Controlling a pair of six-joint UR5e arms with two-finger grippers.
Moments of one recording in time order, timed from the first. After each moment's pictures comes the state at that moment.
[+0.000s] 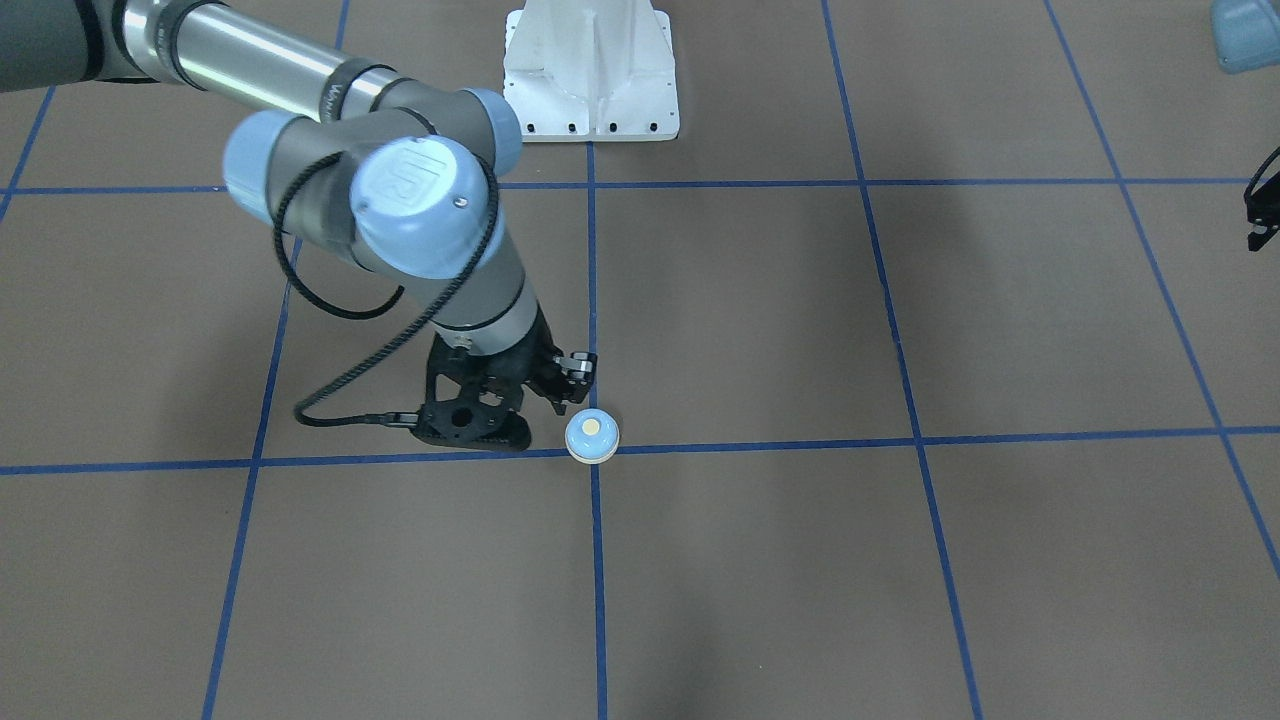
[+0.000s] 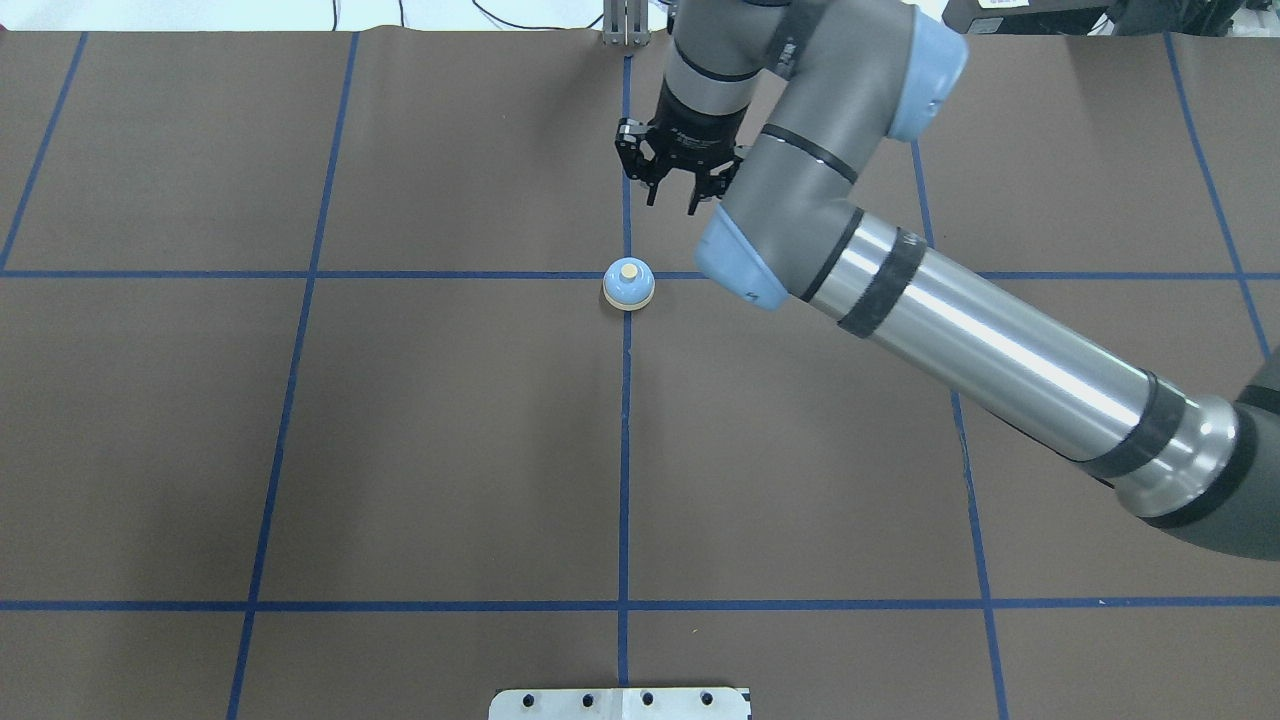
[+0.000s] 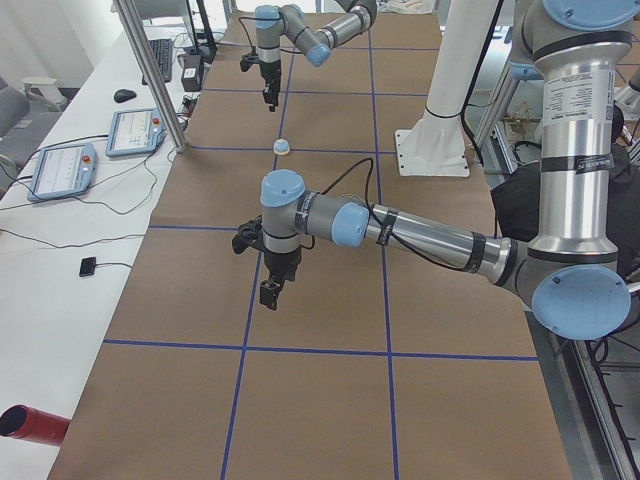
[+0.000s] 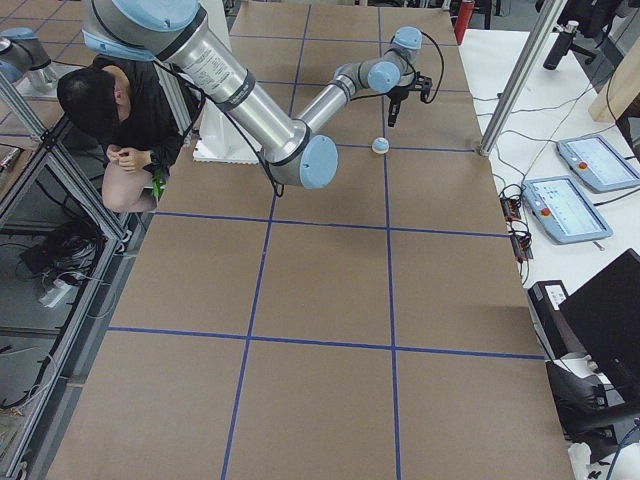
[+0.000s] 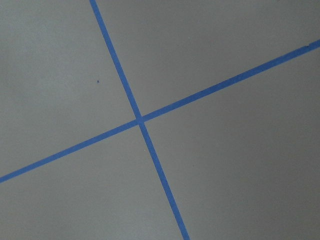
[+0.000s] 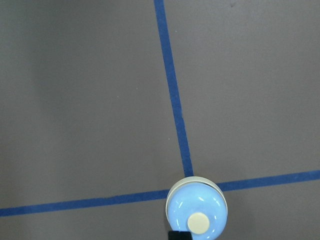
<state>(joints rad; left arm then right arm) -1.40 -1.49 -1.89 -1.57 -2.18 0.09 0.81 -0.69 1.43 -1.57 2.14 1.17</state>
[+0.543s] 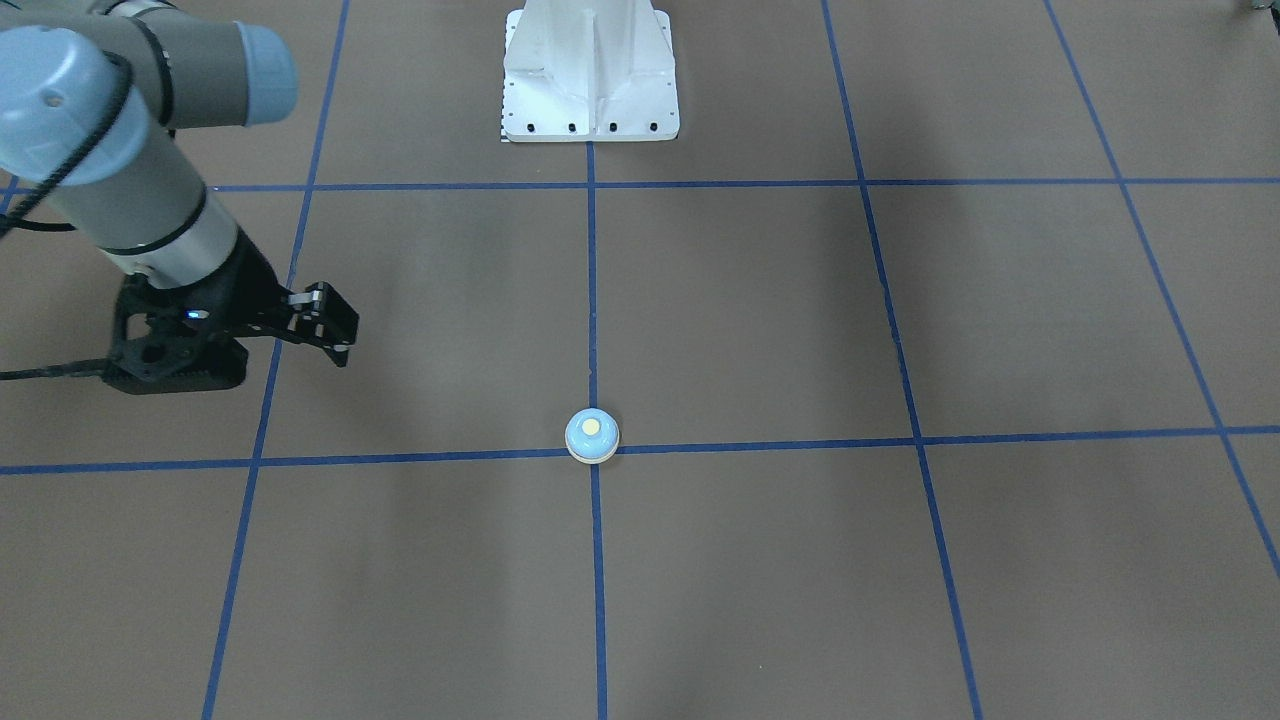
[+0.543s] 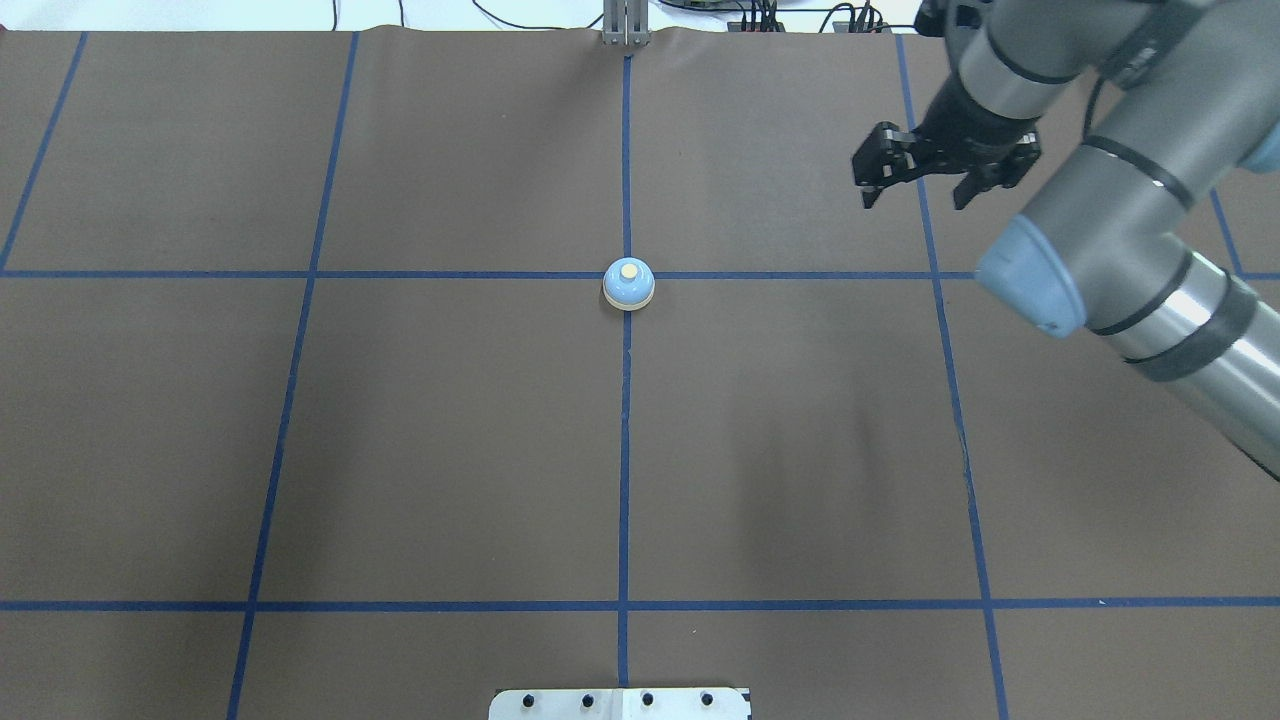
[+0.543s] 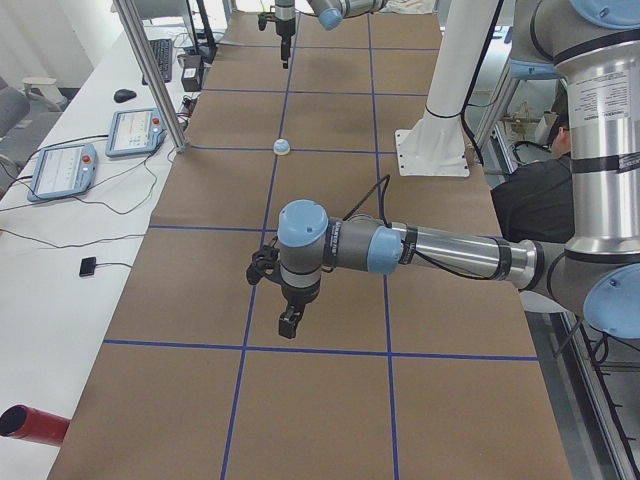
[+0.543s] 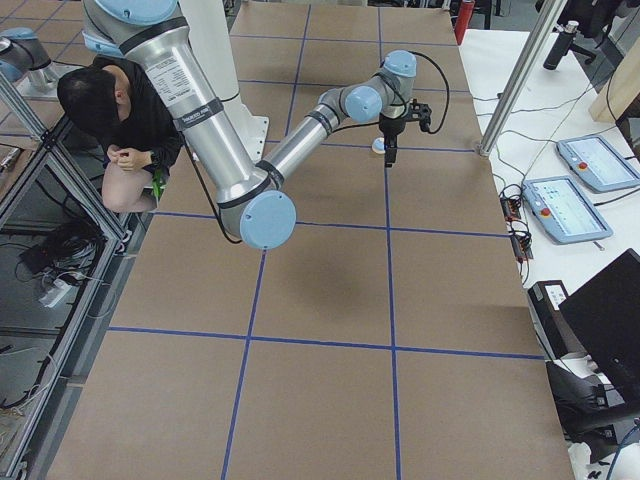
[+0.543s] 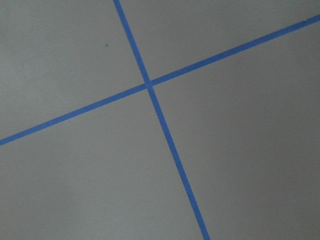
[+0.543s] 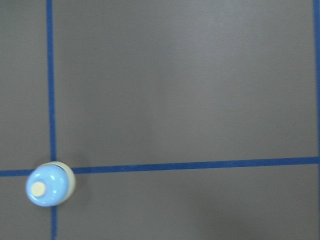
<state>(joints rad) -1.56 -1.39 -1.87 -1.56 -2.28 0.25 0.99 -1.06 1.80 -1.73 2.19 0.77</state>
